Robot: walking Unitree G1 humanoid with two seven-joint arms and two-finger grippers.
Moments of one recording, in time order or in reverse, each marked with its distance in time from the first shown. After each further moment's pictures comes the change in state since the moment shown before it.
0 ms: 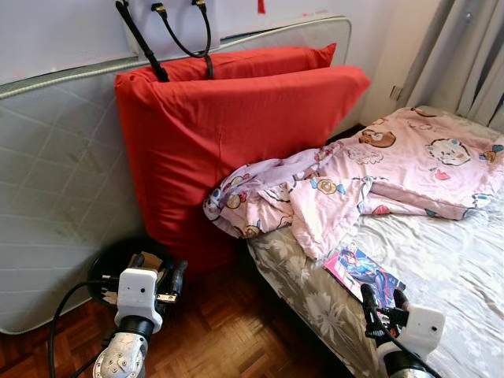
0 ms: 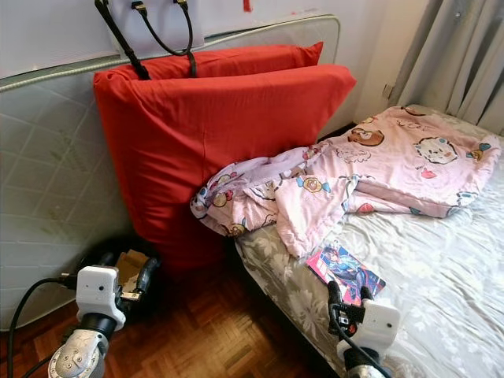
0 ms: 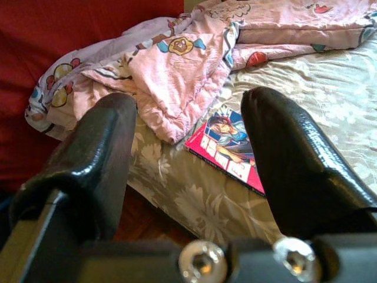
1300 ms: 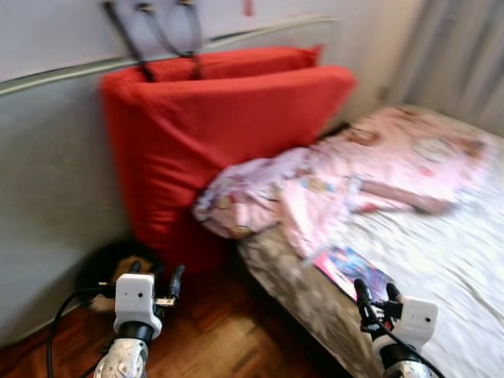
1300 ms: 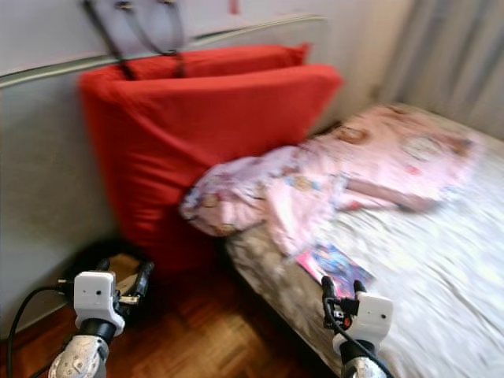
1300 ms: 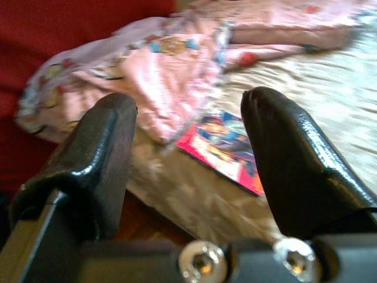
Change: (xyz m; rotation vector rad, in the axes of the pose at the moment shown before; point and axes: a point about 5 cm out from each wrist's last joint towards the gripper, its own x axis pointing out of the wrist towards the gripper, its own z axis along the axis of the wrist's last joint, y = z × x) left arm -0.006 0.001 -0.004 -0.027 0.026 0.042; right arm 0.007 0.004 0.006 -0.016 0.017 0.034
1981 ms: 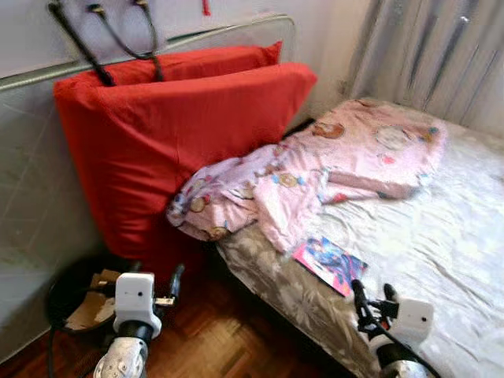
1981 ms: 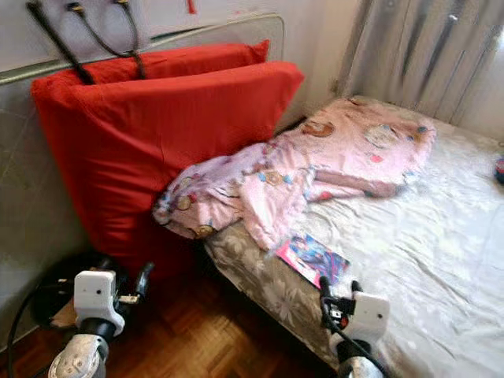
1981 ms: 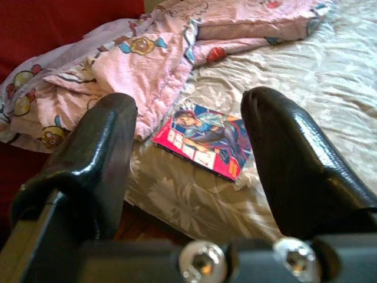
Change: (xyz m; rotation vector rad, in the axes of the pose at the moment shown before) left arm 0.001 0.000 -0.001 0.000 0.005 -0.001; right arm 0.001 0.006 -0.002 0.007 0.012 0.010
